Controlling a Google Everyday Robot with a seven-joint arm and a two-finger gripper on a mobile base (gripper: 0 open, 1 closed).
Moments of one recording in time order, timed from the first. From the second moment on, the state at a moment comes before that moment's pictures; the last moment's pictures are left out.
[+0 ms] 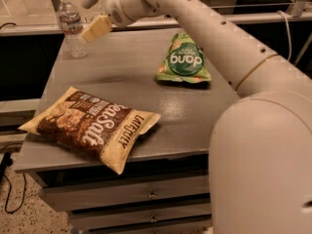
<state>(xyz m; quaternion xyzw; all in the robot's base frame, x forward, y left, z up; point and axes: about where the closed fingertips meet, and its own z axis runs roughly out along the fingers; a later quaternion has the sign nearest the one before) 0.779 0.147 0.967 -0.49 0.69 0.20 0.49</state>
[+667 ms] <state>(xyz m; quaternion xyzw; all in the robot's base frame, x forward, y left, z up) 0.803 0.219 0.944 -0.47 0.68 0.24 0.51</state>
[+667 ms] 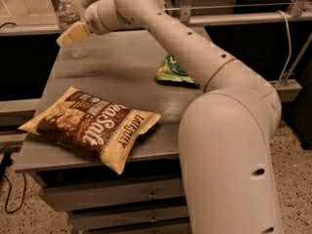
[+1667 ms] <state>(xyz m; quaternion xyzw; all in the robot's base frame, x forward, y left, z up) 0.854 0.257 0.919 -0.40 0.68 0.25 0.57</state>
